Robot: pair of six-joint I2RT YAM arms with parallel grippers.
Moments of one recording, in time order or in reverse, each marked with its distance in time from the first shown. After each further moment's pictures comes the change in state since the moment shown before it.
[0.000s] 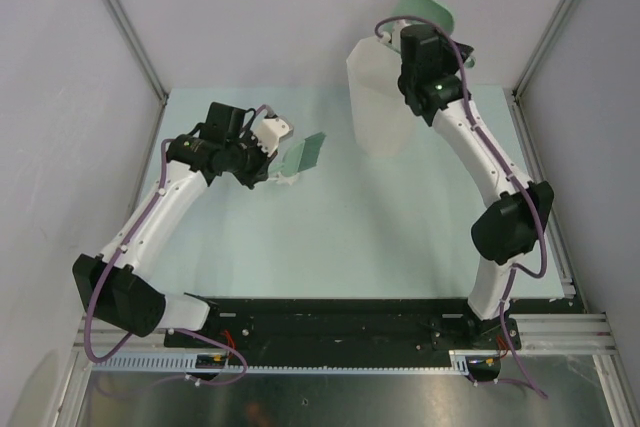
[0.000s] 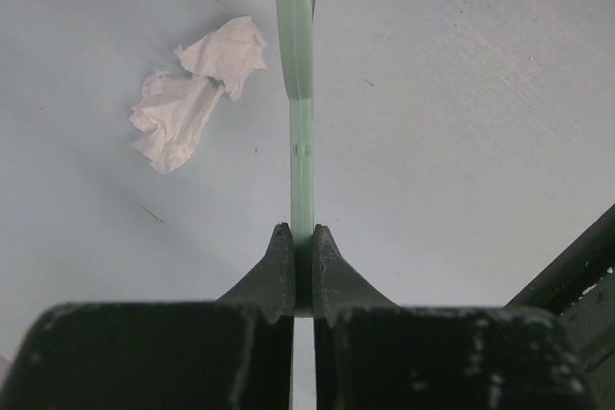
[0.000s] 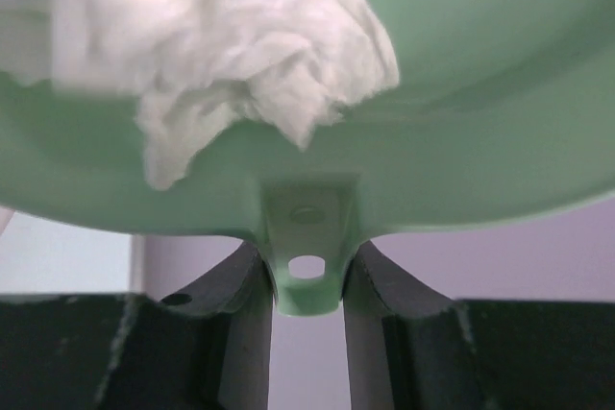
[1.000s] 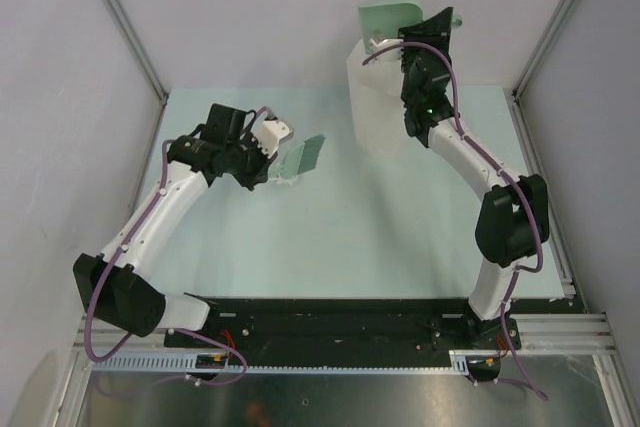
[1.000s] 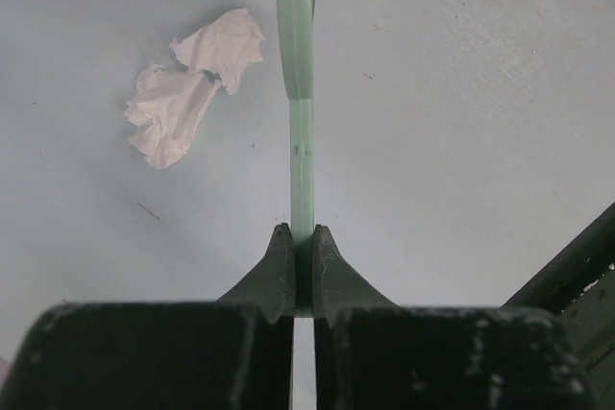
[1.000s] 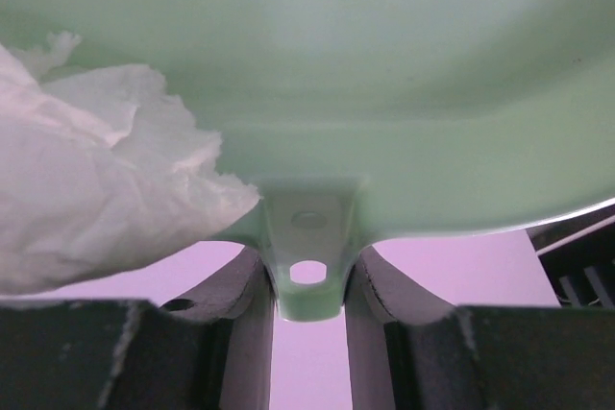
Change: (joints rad) left arm 0.001 -0.001 -0.014 0.000 -0.003 0.002; right arm -0.025 -0.037 -0.432 1.070 -0.340 -1.007
